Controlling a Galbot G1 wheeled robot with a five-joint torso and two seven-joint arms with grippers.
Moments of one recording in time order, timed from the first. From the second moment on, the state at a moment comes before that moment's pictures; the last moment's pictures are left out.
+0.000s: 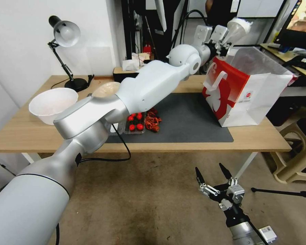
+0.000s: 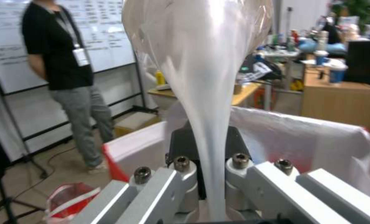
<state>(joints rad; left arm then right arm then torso) -0.30 -1.61 0.61 -0.94 -1.10 0.23 0.05 -1.84 1.17 0.47 2.07 0.41 0.41 -0.07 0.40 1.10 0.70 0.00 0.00</state>
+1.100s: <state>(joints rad) -0.34 -1.61 0.73 -0.99 -1.03 0.21 0.14 -1.83 1.19 0.46 2.05 0.40 0.41 -0.07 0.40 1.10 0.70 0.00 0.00</state>
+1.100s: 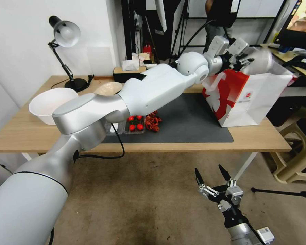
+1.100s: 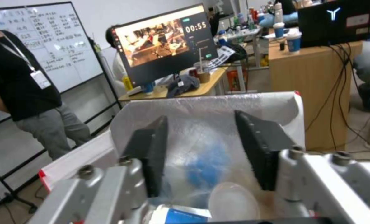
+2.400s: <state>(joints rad) 0.18 -0.97 0.37 -1.69 -0.94 0.22 0.02 -1.82 1.17 0.44 2.07 0.41 0.38 -0.06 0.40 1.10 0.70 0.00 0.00</state>
